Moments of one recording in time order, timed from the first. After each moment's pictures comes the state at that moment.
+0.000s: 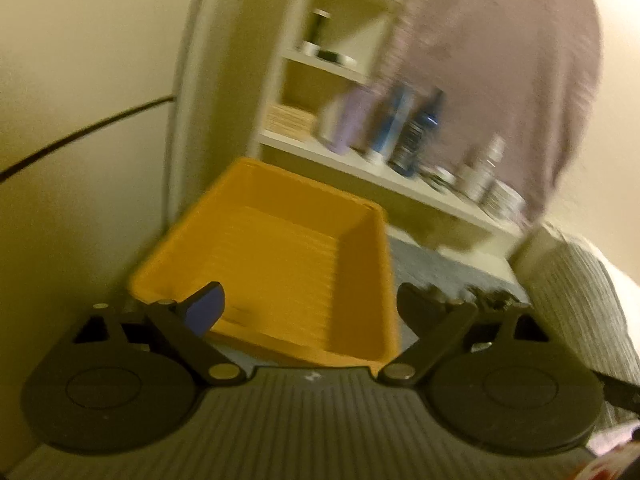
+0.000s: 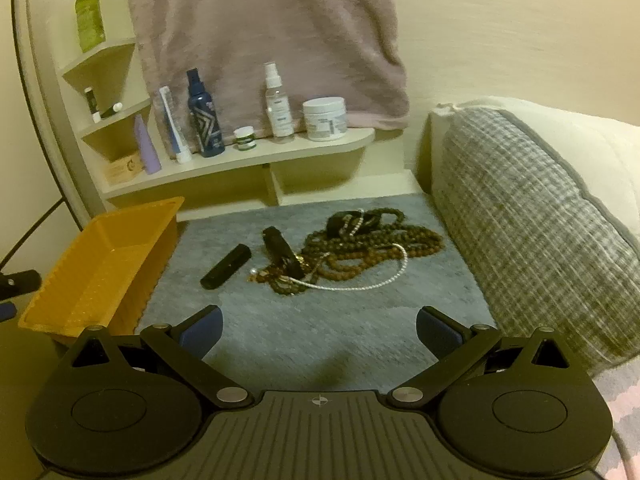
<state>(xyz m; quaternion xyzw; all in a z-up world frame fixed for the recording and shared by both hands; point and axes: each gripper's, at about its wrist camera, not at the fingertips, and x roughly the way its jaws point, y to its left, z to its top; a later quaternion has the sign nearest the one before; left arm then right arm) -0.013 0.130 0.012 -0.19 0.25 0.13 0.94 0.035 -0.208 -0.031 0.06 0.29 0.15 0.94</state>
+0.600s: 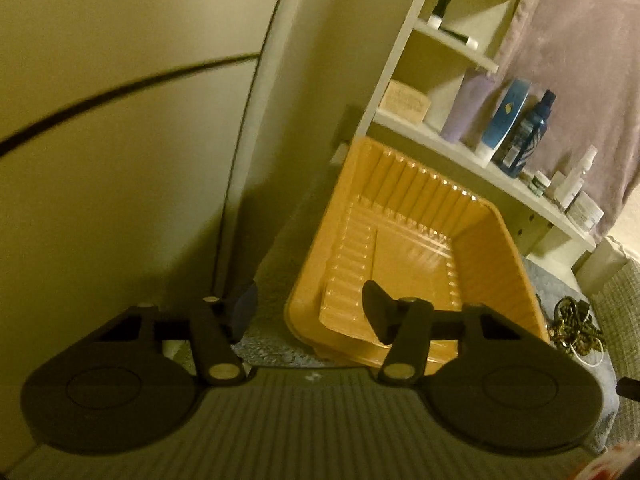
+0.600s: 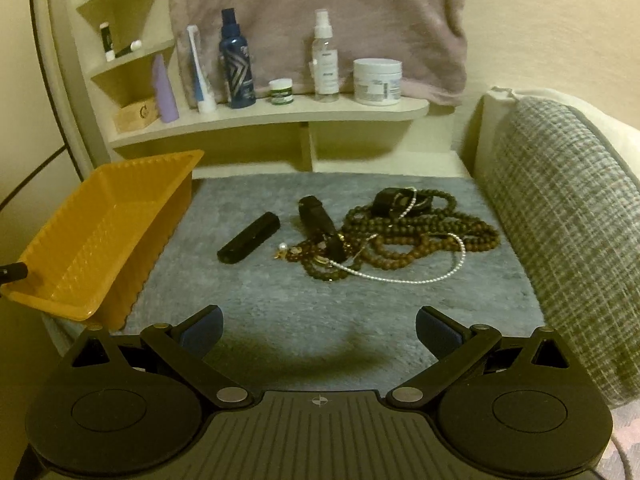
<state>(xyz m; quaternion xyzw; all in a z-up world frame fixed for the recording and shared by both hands) 0.000 0.247 -0.047 -0.22 0.30 0.15 0.92 0.074 -0.152 -0.056 0.00 0.34 0.17 0.93</state>
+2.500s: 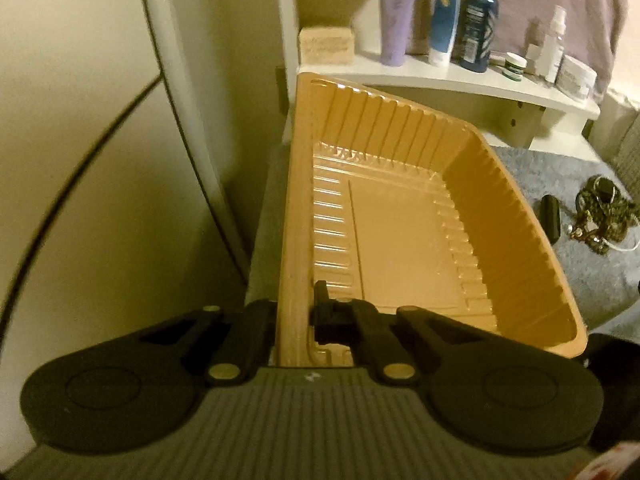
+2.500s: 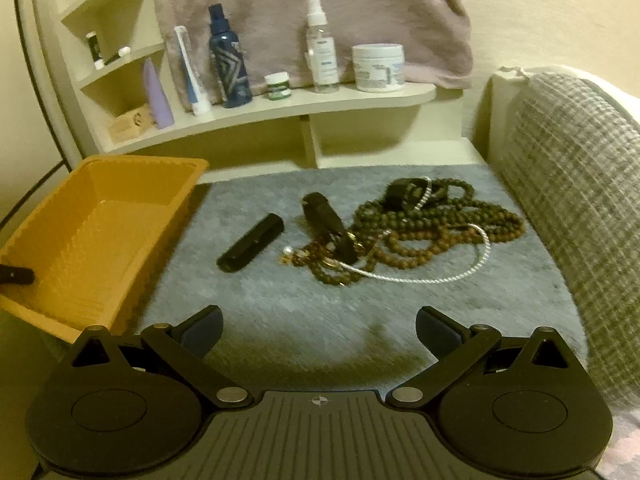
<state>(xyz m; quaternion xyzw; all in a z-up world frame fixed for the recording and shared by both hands) 0.072 0.202 -0.013 -0.01 0.42 0.10 0.90 0.092 -0.149 -0.073 0.05 0.33 0.19 0.92</state>
